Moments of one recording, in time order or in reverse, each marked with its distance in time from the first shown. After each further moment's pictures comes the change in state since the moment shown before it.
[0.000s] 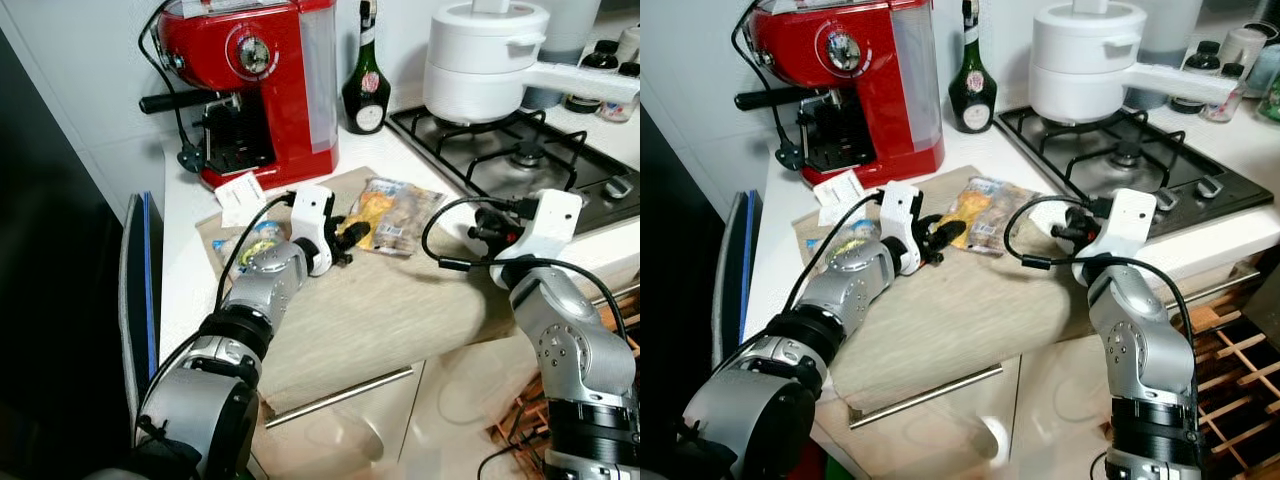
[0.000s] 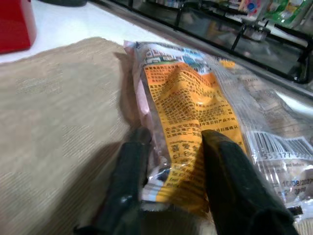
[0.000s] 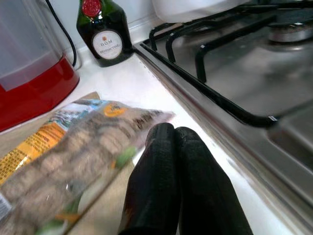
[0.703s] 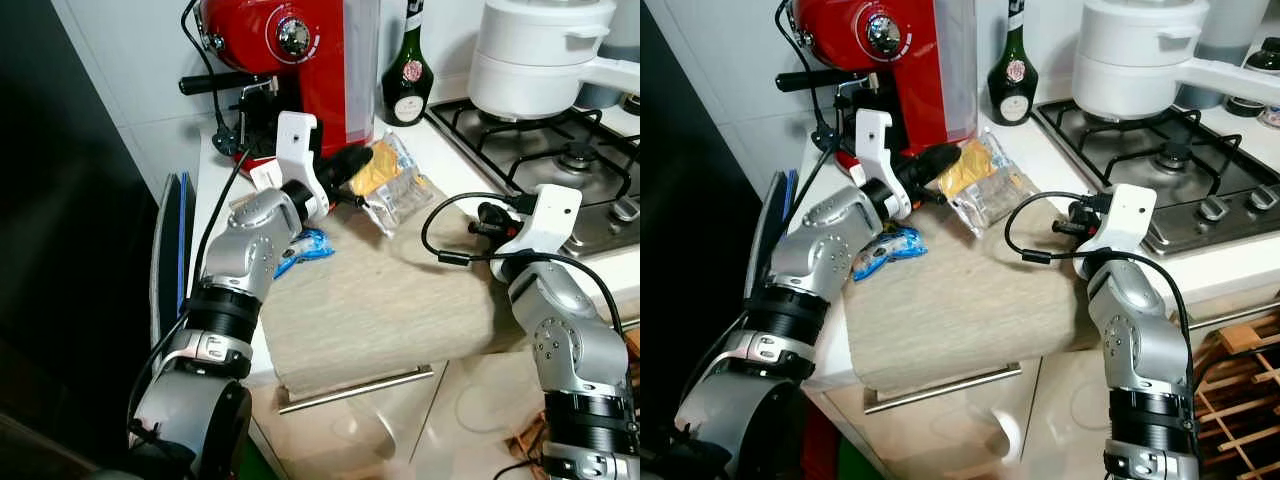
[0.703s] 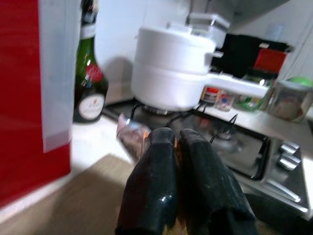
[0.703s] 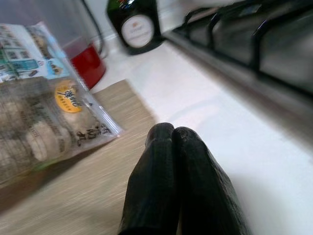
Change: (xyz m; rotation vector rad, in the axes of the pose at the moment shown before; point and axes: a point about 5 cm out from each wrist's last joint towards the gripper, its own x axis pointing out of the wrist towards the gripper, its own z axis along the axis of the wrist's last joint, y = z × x) left arm -0.019 -0.018 0.090 0.033 -0.292 -0.114; right arm 0.005 0.000 -0.009 0.037 0.018 0.006
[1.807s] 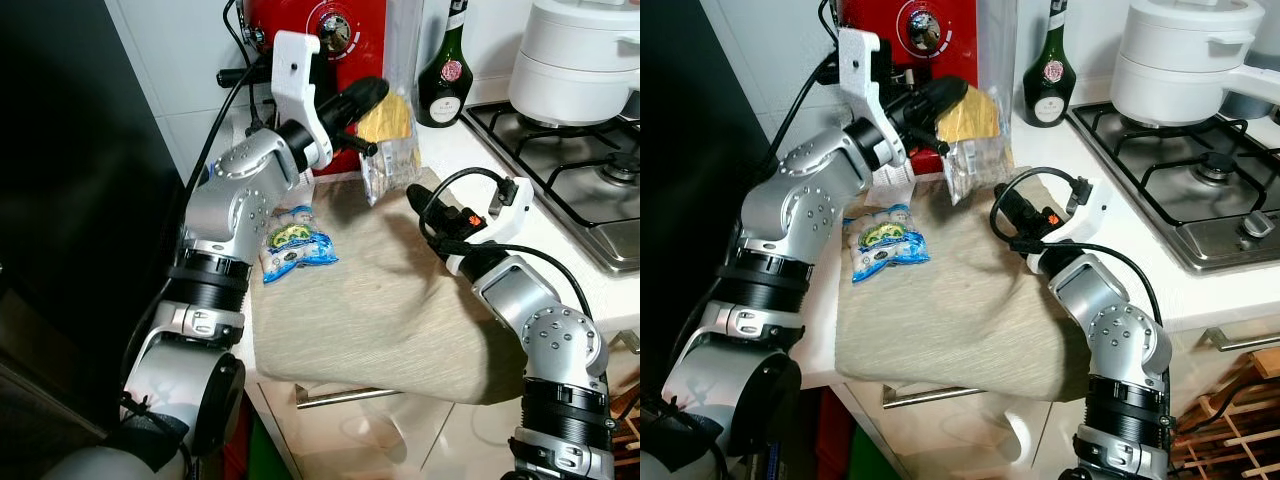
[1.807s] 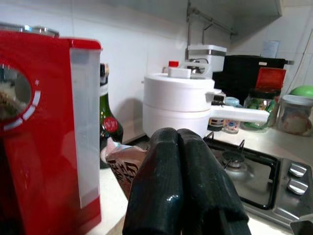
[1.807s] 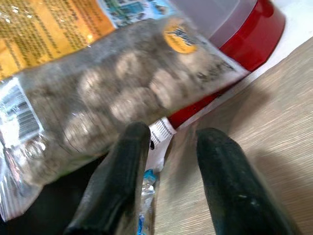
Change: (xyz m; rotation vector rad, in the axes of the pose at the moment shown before) left arm 0.013 -0.015 0.059 0.121 -0.074 -0.086; right arm -0.005 0.046 0.007 0.517 0.074 0.430
